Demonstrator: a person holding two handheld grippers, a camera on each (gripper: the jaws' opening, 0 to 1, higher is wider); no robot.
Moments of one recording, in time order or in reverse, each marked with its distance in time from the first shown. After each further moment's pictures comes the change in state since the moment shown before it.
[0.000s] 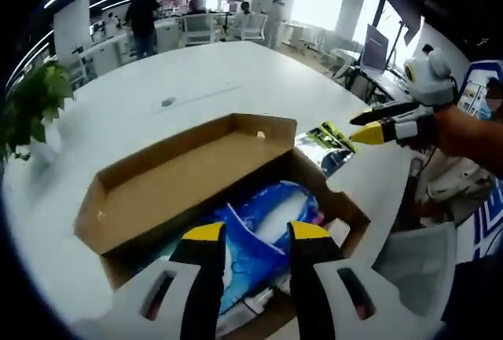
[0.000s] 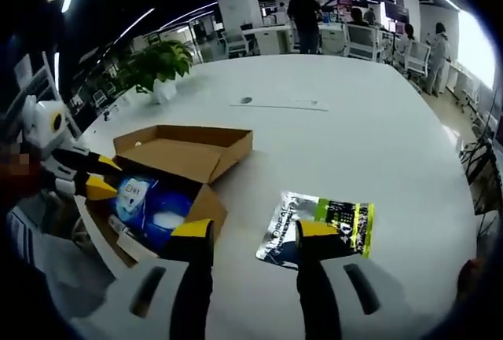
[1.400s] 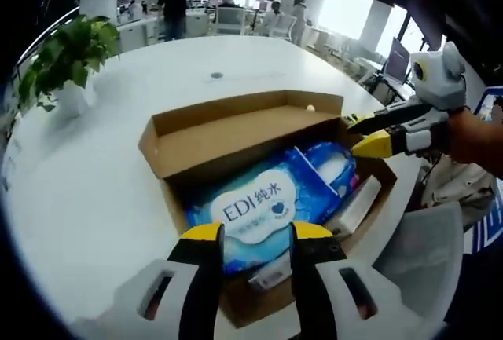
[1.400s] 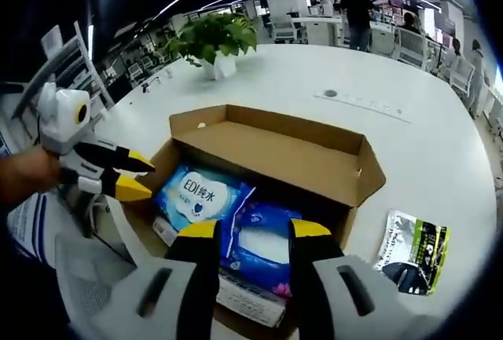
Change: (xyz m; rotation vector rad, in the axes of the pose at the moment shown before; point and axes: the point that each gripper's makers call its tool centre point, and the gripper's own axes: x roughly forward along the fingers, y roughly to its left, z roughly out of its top) left arm -0.040 0.074 -0.070 -0.130 0.002 0.056; right arm 0.062 0.150 -0.005 -0.135 0.096 0.189
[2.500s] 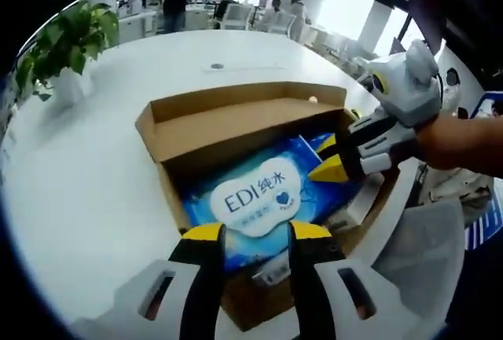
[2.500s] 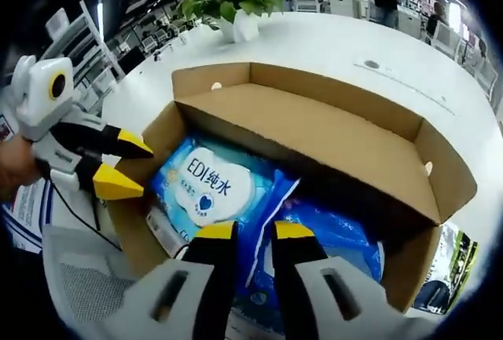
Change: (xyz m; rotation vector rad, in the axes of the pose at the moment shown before) left arm 0.010 0.003 -0.013 -0.014 0.017 -0.031; right arm 0.067 0.021 -0.026 -0.050 0.154 0.080
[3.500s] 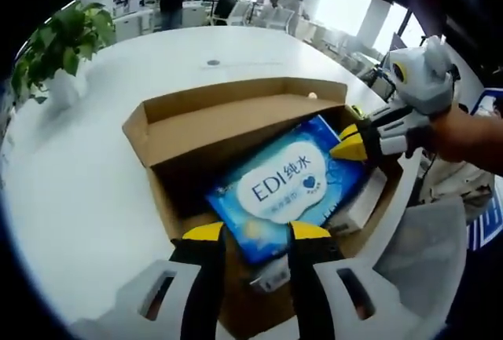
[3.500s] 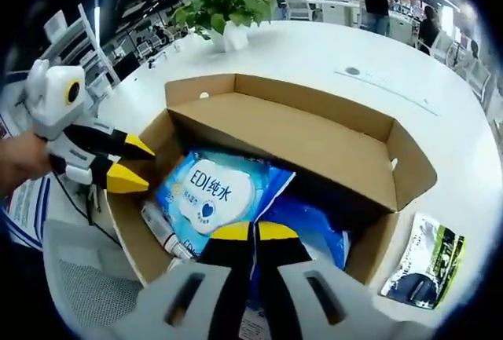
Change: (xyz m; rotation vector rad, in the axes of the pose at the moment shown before) left arm 0.013 -0.003 0.005 0.011 0.024 0.003; right arm -0.040 -0.026 -0.002 0.010 -0.050 -0.046
